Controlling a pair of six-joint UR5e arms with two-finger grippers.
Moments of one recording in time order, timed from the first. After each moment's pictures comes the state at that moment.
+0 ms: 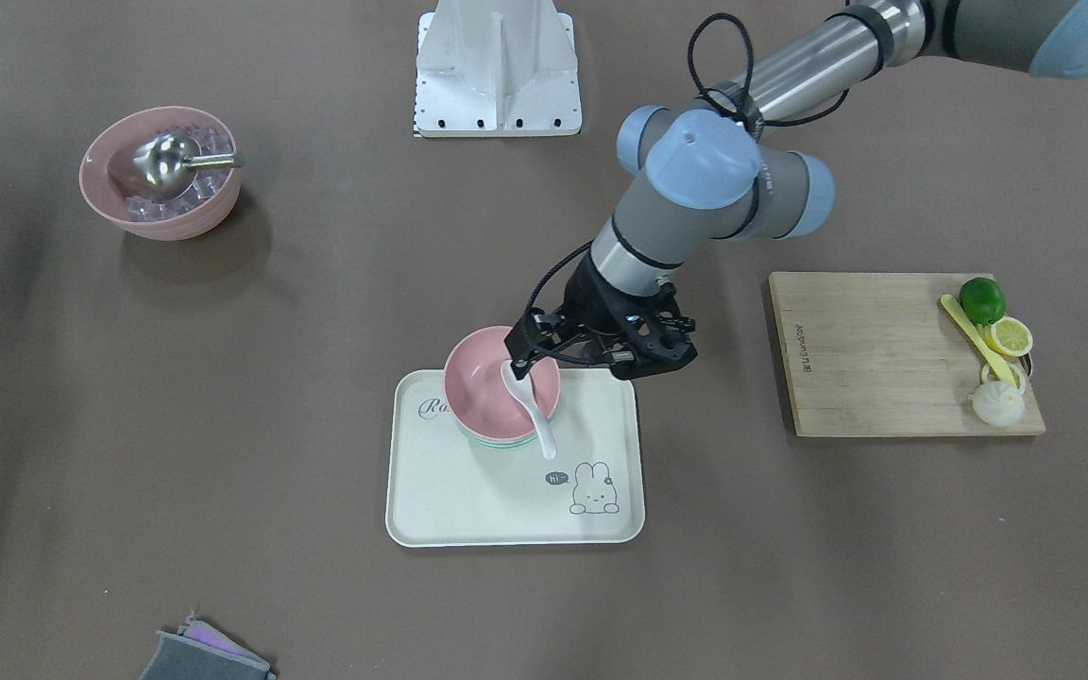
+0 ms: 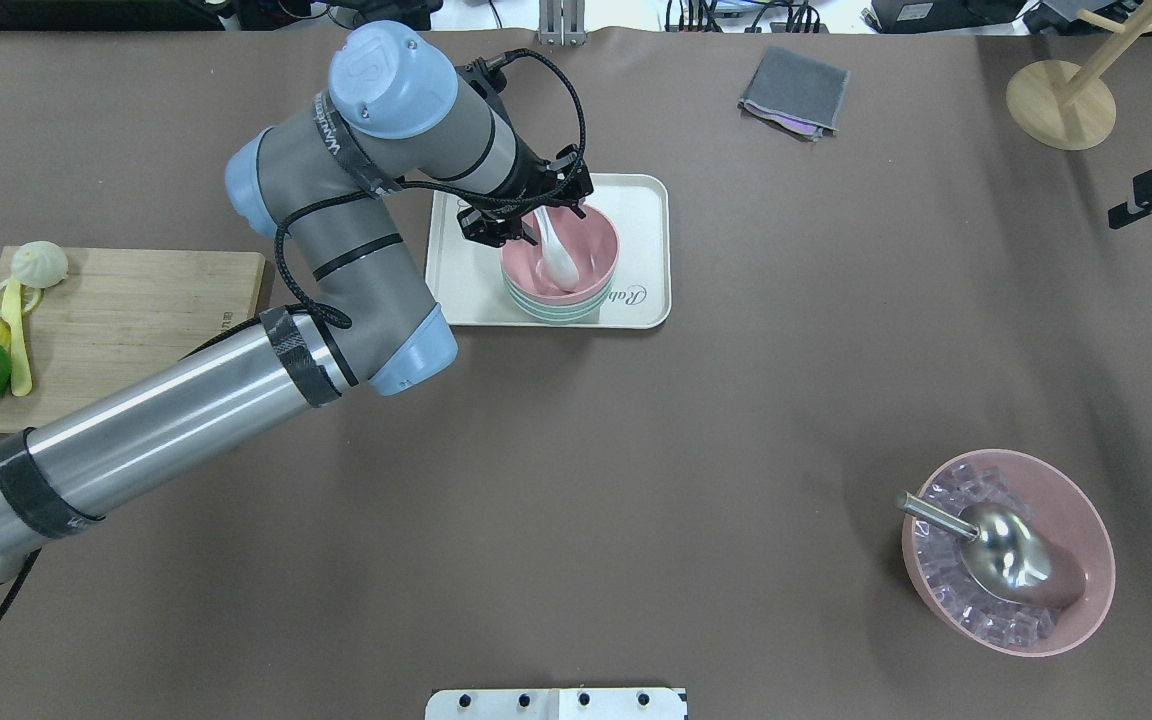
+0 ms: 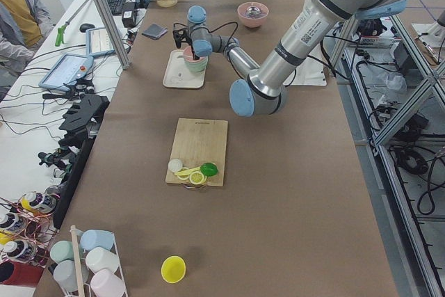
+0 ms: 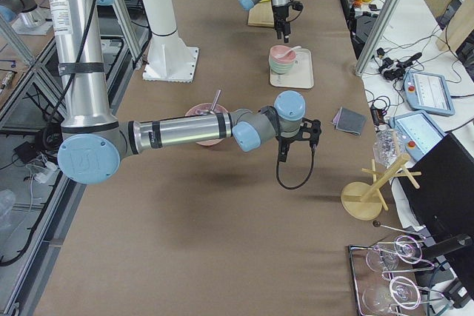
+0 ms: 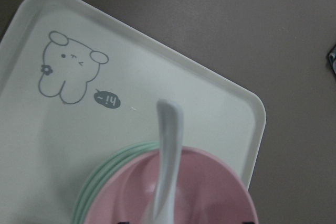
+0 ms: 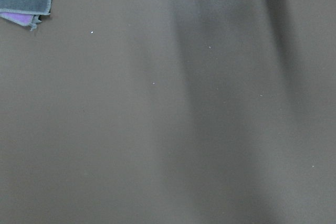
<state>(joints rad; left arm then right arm) -0.74 -2.27 -1.47 -2.12 -2.08 -1.54 1.33 -1.49 1.64 -1.19 2.48 0.71</state>
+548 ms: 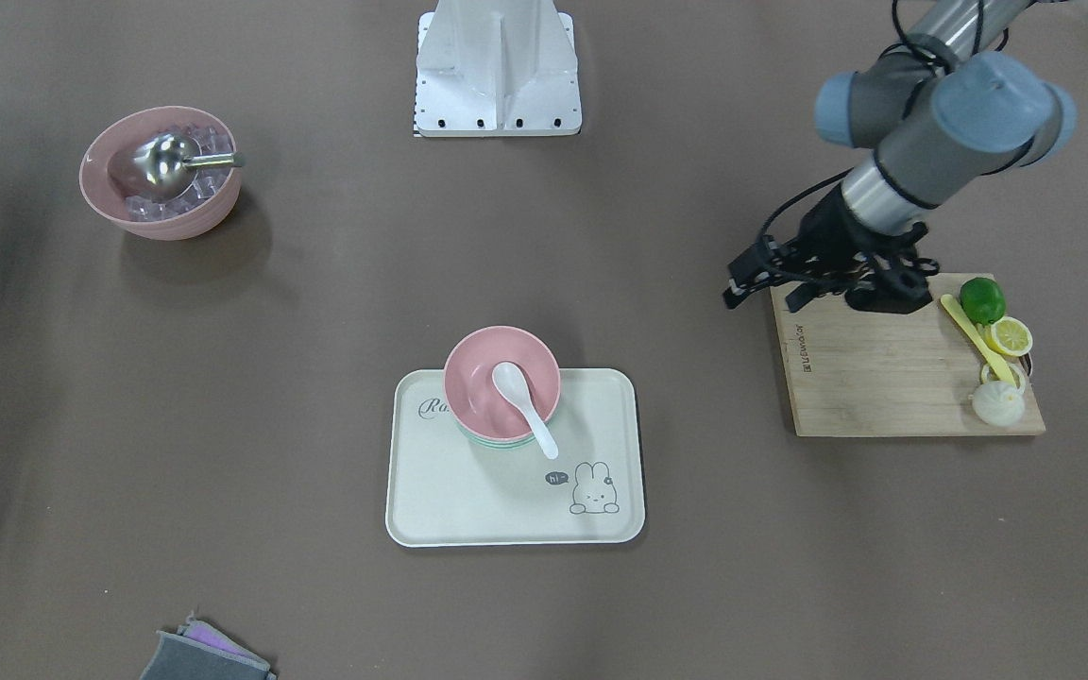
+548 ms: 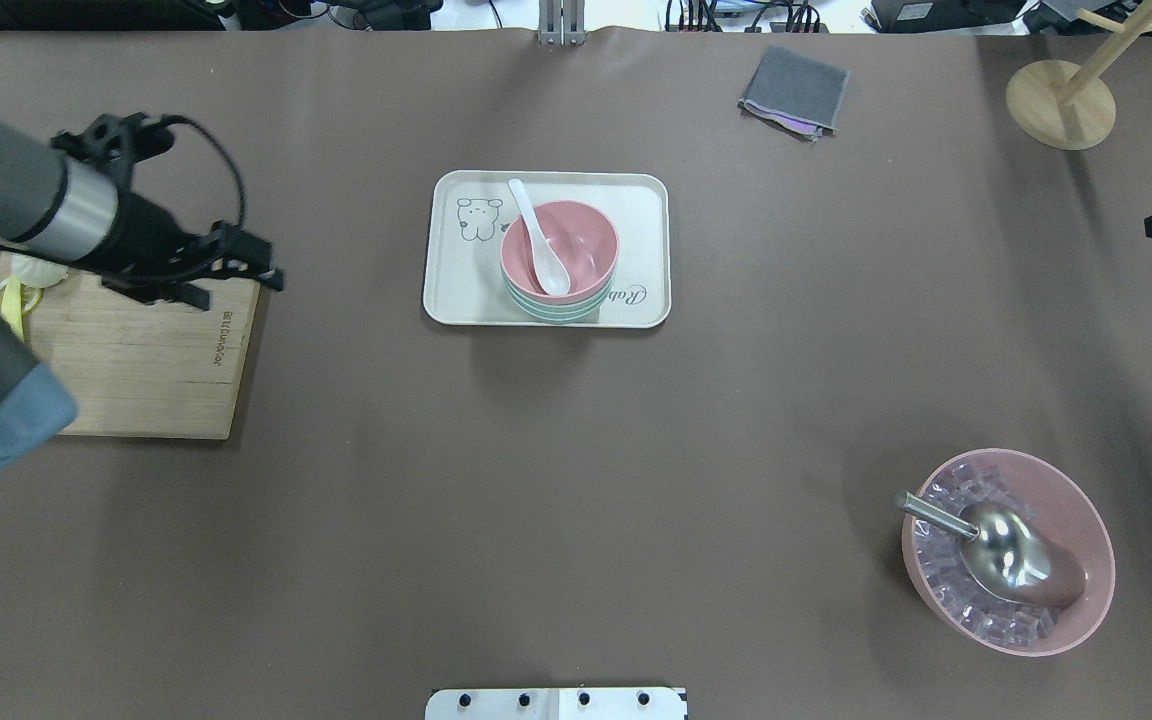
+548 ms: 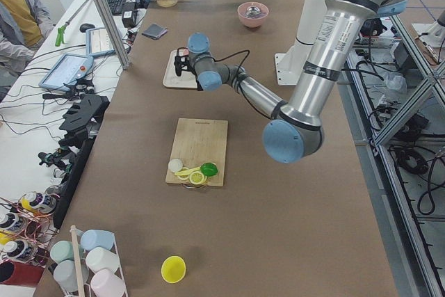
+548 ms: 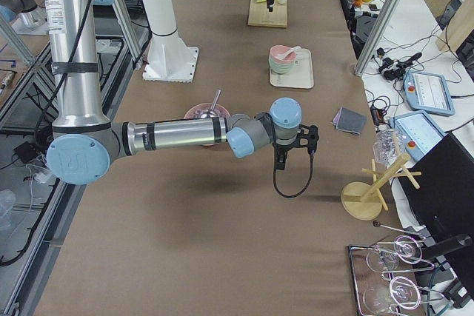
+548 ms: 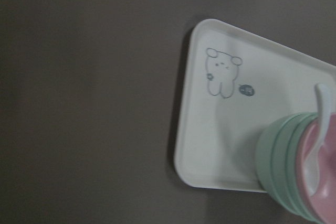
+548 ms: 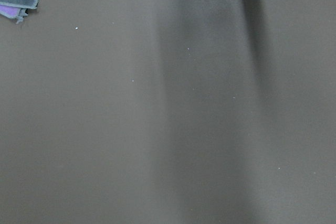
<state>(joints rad) -0.91 -1.73 -1.81 -2.13 -2.26 -1.11 1.38 -1.54 1.63 -1.19 2.47 0.57</state>
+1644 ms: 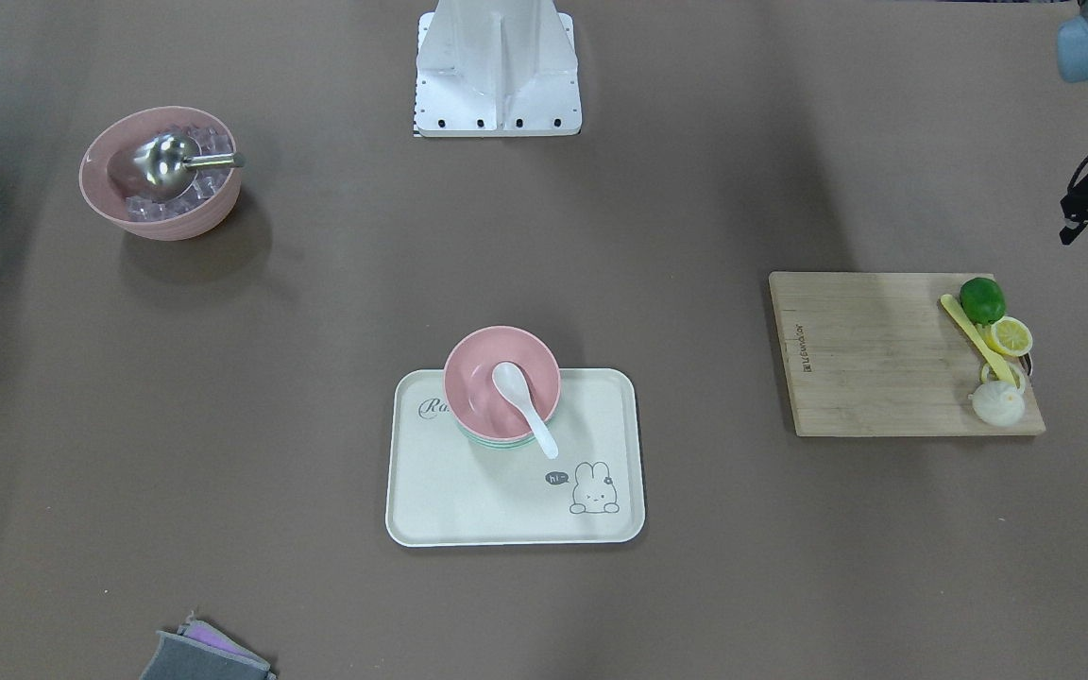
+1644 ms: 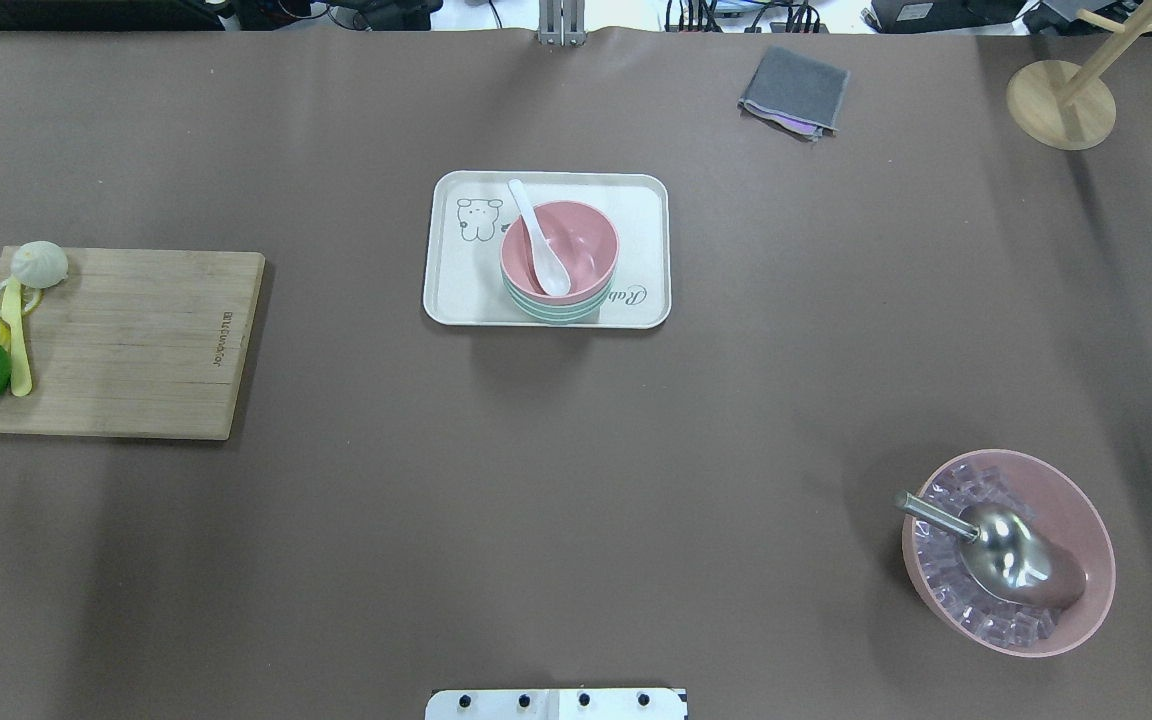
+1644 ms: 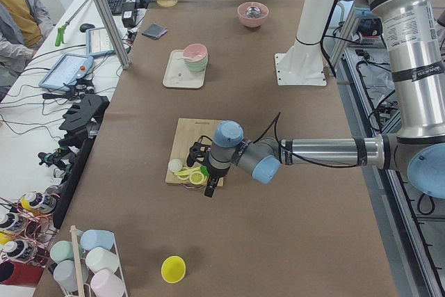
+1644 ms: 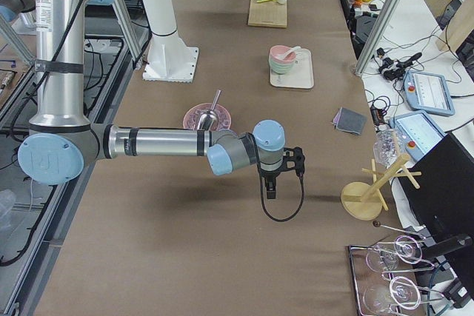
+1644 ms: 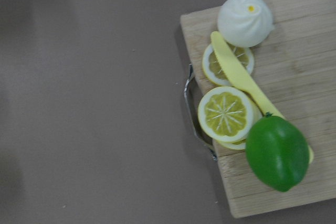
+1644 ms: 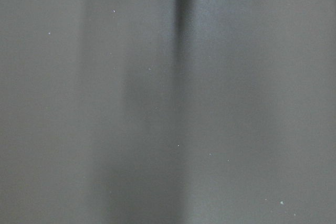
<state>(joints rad) -1.27 -1.31 -1.74 -2.09 -2.18 -0.27 1.40 -1.64 1.63 -1.21 2.35 0.30</state>
